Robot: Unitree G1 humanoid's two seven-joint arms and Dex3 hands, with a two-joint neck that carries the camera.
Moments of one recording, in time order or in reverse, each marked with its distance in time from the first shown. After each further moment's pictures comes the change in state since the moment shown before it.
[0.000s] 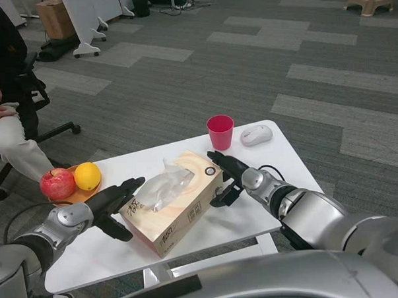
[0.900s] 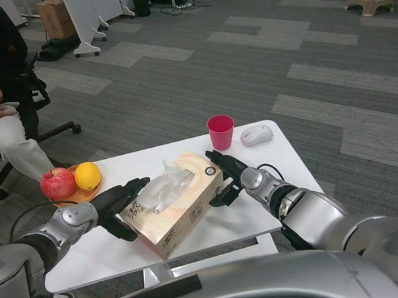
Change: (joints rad) left arm 0.000 -0.010 -0.002 -0.032 0.000 0.012 0.007; right arm 0.000 -0.004 0.020 -0.017 0.000 0.000 0.001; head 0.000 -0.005
